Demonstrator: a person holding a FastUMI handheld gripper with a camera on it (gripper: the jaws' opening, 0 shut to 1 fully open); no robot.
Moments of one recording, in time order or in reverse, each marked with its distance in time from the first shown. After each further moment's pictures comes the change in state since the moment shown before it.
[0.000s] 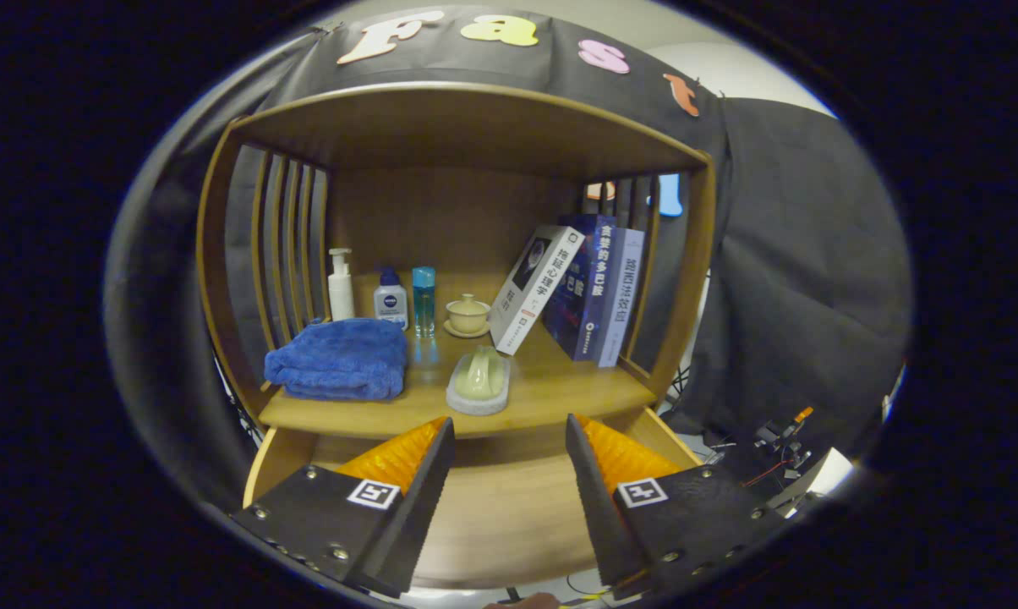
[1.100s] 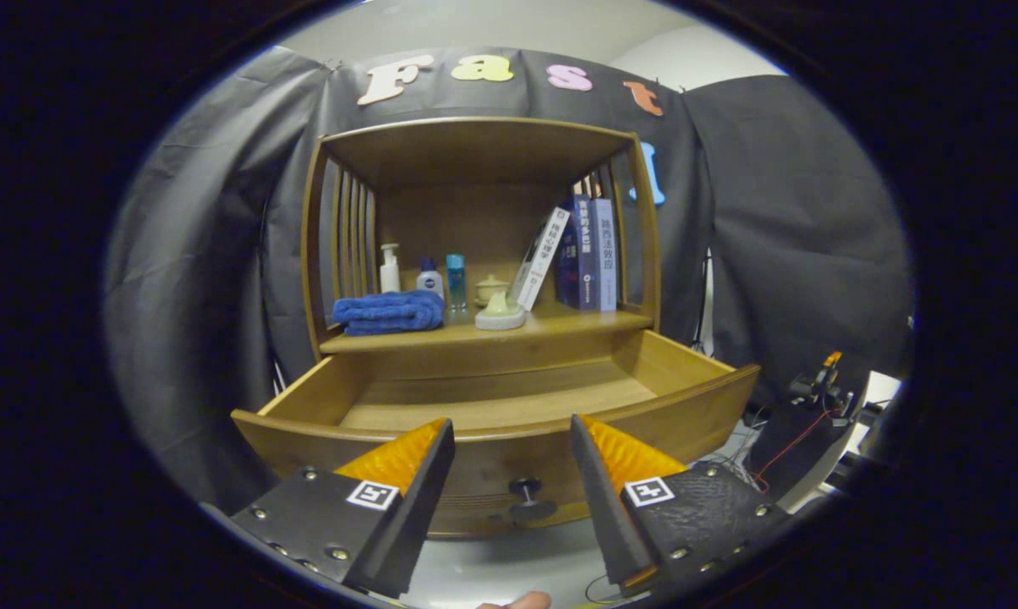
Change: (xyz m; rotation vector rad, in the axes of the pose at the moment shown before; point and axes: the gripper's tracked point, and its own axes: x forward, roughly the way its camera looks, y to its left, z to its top) arm -0.084 -0.001 -0.143 0.089 -0.104 0.144
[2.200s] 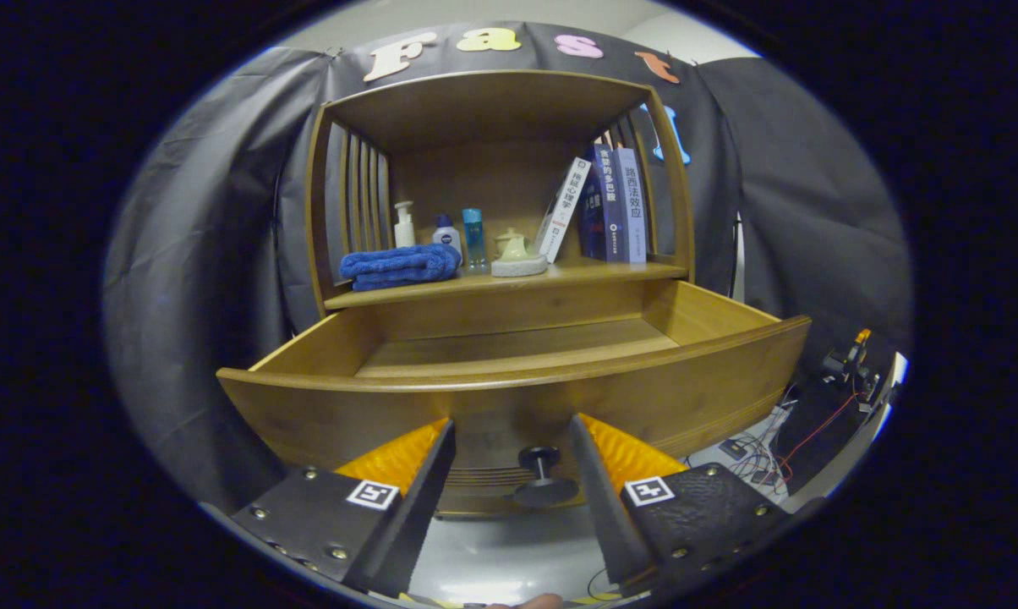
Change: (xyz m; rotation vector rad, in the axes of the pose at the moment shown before) arm 0.024 0.000 -0.045 0.020 0.105 0.086
